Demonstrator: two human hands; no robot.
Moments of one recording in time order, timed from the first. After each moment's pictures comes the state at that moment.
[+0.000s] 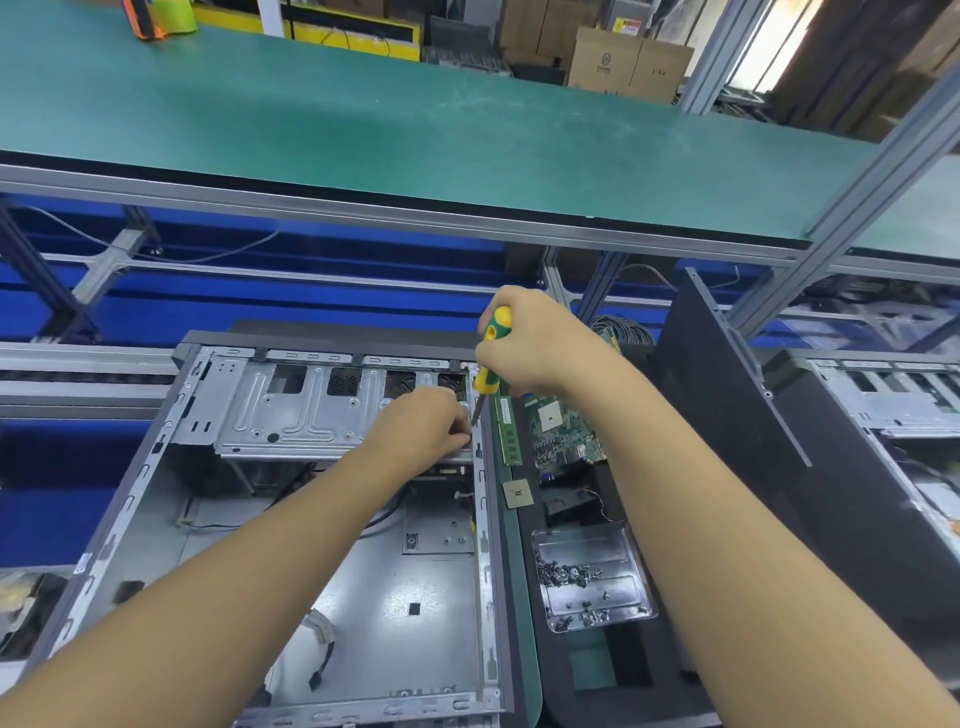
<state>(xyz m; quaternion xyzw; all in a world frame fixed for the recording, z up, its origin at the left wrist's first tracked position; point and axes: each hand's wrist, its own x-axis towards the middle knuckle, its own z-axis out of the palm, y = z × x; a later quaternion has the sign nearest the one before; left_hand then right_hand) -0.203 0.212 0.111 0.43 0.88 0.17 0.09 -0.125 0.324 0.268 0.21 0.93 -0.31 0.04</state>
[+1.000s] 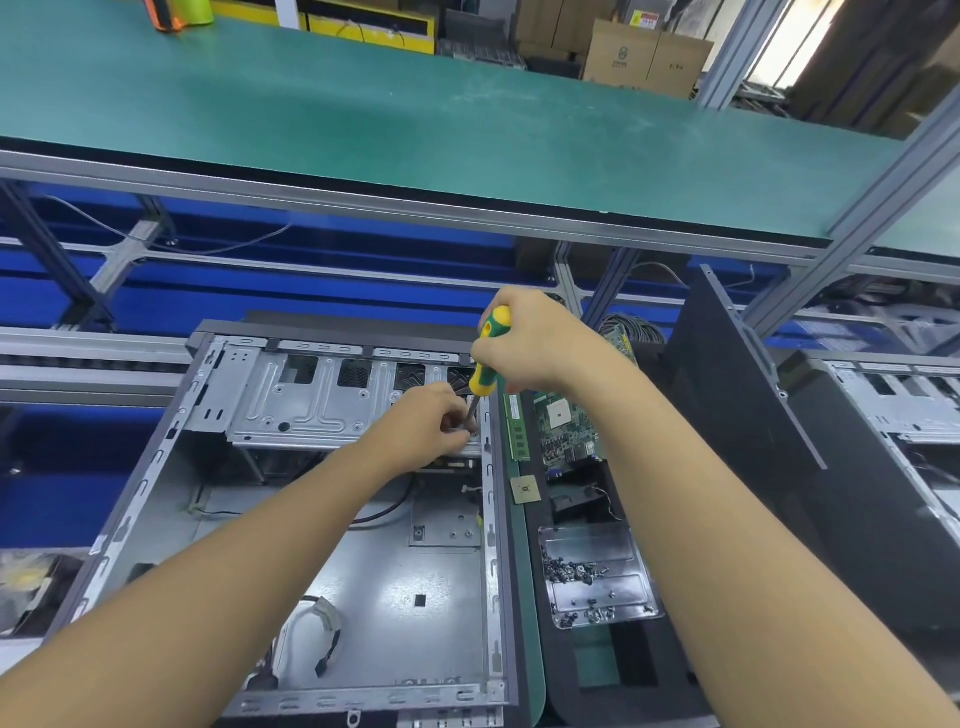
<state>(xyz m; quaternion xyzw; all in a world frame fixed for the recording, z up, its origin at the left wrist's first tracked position) -0.206 0.196 0.103 0.43 0.83 0.31 0.16 -0.130 0.319 0.260 0.20 0.92 -0.32 0.05</state>
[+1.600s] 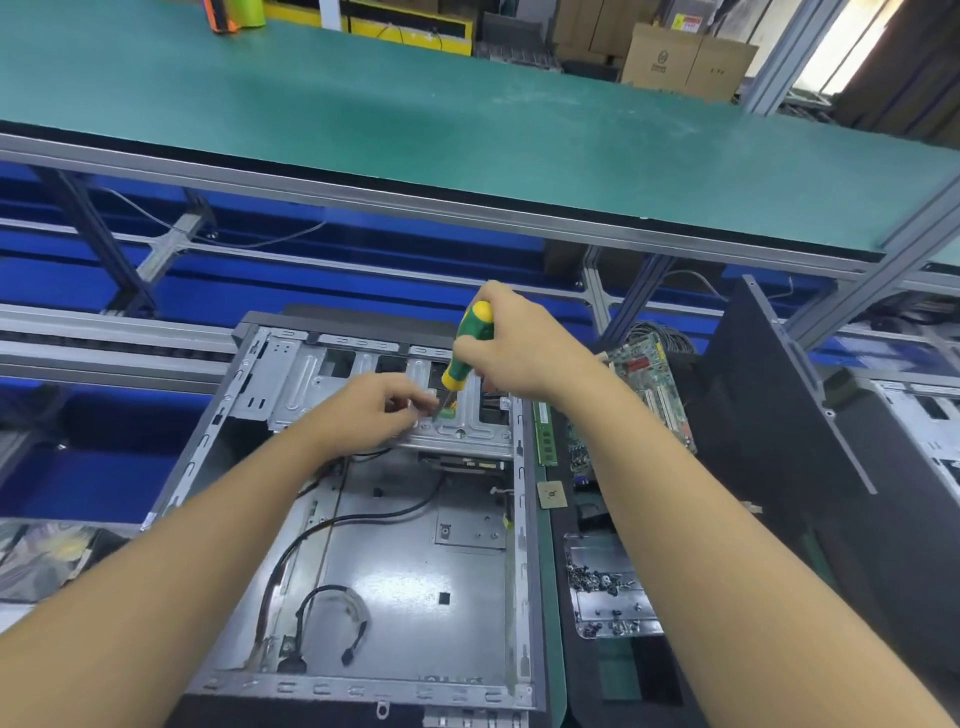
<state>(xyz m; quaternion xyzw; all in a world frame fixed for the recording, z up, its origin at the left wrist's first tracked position) -0.247 0.113 0.102 0.34 0.80 0.43 0.24 -0.151 0.286 0.247 0.11 0.93 -0.34 0.03</state>
